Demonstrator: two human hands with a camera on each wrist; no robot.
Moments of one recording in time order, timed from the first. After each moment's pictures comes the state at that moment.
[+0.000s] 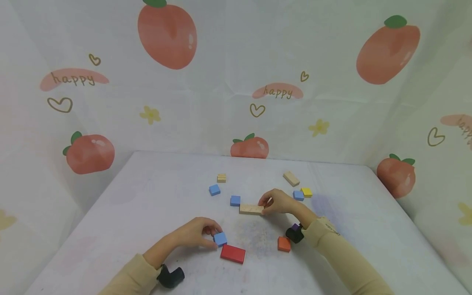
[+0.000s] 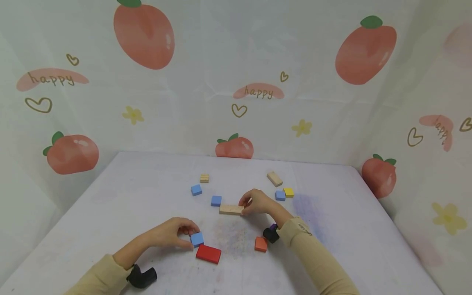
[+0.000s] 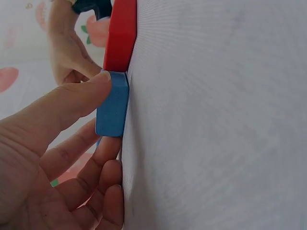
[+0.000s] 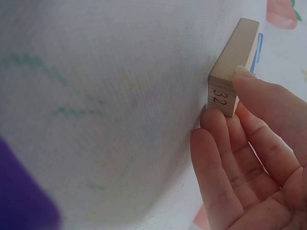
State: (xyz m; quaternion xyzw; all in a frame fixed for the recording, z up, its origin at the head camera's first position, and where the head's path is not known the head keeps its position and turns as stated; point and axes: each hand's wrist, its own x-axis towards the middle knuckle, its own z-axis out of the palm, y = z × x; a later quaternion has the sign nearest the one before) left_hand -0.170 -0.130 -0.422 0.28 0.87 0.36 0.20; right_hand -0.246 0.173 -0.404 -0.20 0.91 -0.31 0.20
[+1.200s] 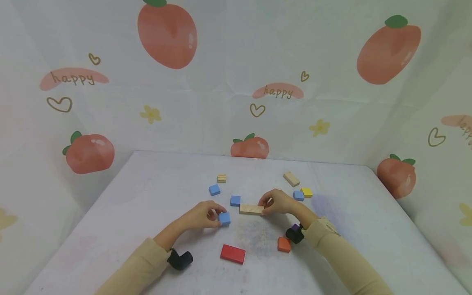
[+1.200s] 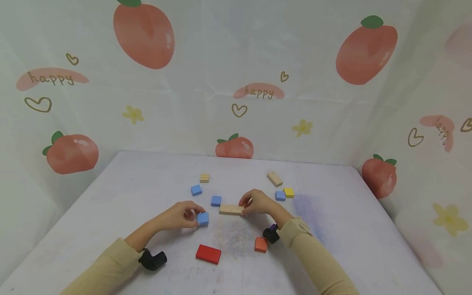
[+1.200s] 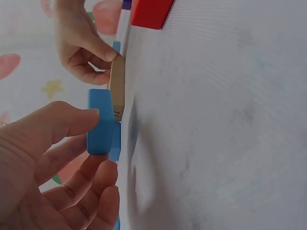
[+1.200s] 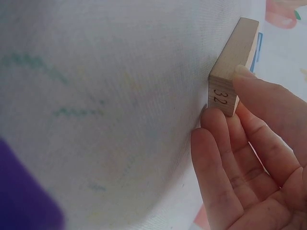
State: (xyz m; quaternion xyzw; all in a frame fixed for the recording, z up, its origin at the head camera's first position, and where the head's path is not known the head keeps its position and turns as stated) left_hand -0.200 -0.119 -0.413 0.28 0.88 0.36 0.15; right_hand -0.245 0.173 -0.403 -0.20 0.91 -0.32 0.20
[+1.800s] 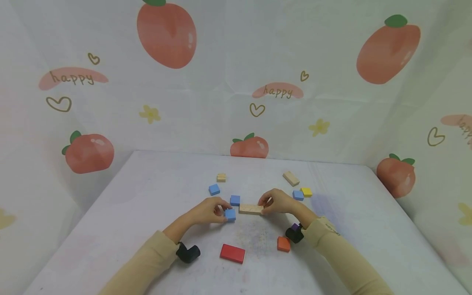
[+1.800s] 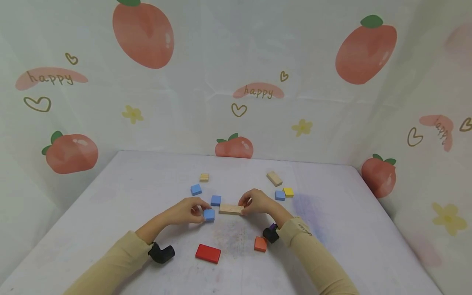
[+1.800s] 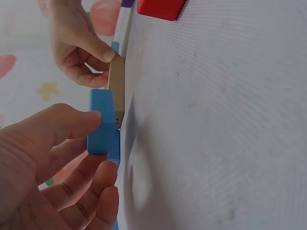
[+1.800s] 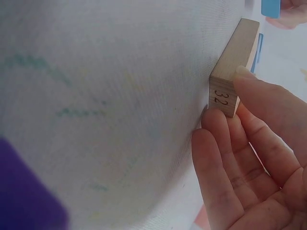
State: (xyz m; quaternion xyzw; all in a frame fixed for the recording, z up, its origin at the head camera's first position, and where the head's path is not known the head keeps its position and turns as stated) left_hand -0.216 -0.104 -0.418 0.29 0.88 0.35 0.14; right_hand -0.246 0.176 -0.403 -0.22 0.90 -0.31 0.19
